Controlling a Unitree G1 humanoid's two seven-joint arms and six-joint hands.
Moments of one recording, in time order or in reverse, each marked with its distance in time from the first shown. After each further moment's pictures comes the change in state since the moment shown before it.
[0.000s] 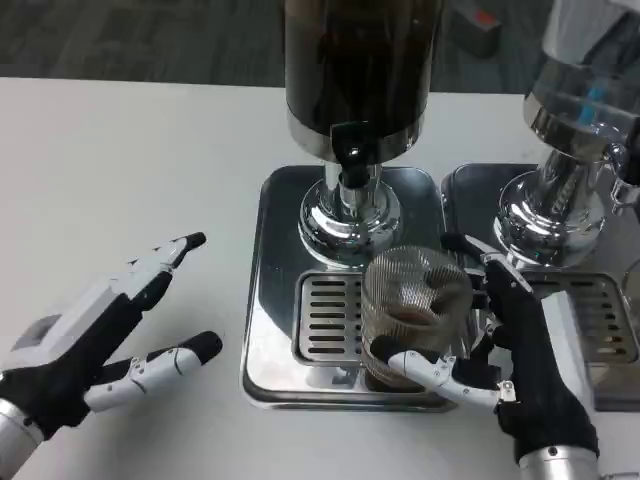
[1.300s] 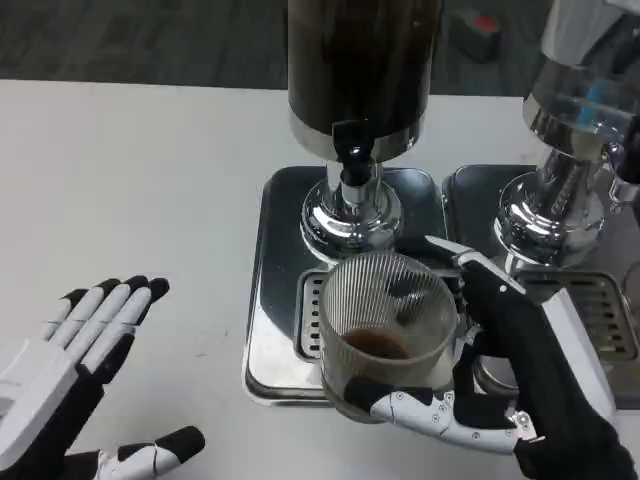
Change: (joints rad) left arm 0.495 0.029 0.169 -0.586 0.284 0.172 0.264; right arm 0.238 -0.084 0.058 -0.429 0.069 0.036 0.252
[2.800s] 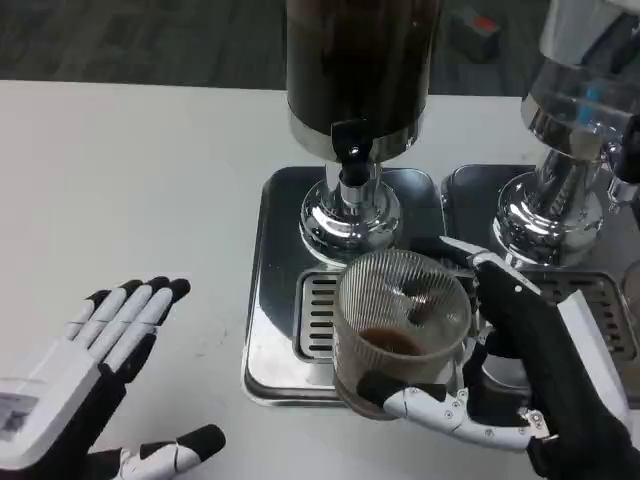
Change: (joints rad) left arm -0.023 -0.019 -0.052 -0.003 0.000 0.024 -0.004; right arm -0.001 -0.003 -0.025 0.003 0.030 0.000 -0.002
